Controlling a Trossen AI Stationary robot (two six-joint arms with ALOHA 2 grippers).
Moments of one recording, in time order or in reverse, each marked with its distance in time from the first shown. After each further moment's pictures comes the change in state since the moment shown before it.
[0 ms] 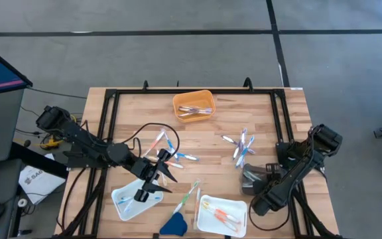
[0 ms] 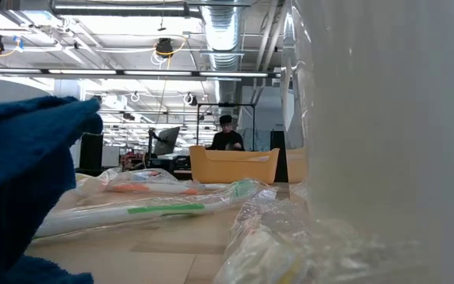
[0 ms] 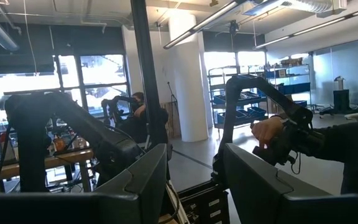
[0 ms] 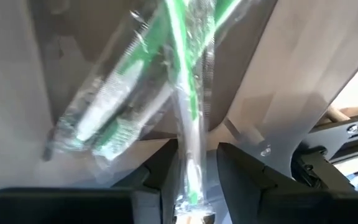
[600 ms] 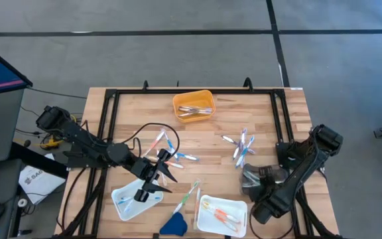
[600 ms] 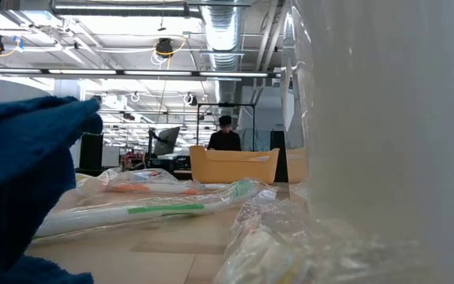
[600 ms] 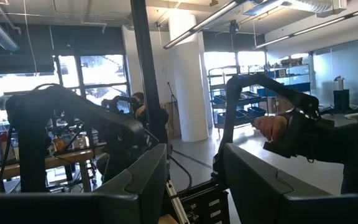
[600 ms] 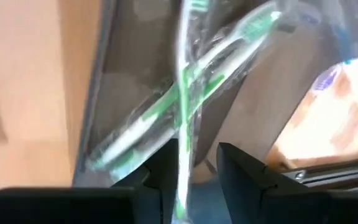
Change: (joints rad) left arm 0.000 0.000 0.000 0.000 0.000 0.001; right arm 0.017 0.000 0.178 -0.058 0.185 -0.104
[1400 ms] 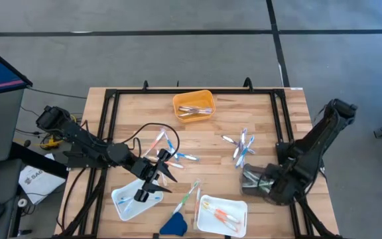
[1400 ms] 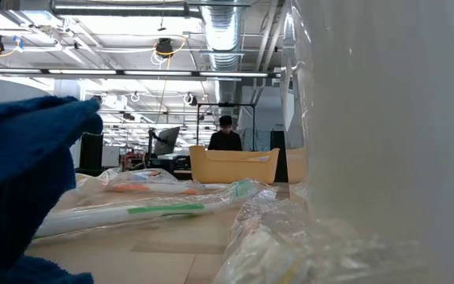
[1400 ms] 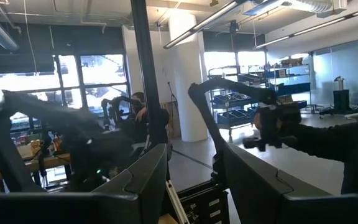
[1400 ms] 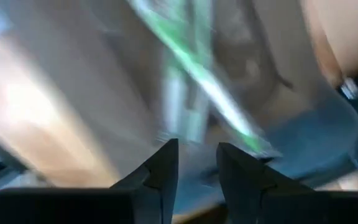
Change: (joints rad) left arm 0.000 0.000 0.000 0.000 0.000 -0.002; right arm 0.036 -0.505 -0.321 0.234 -0.192 0.801
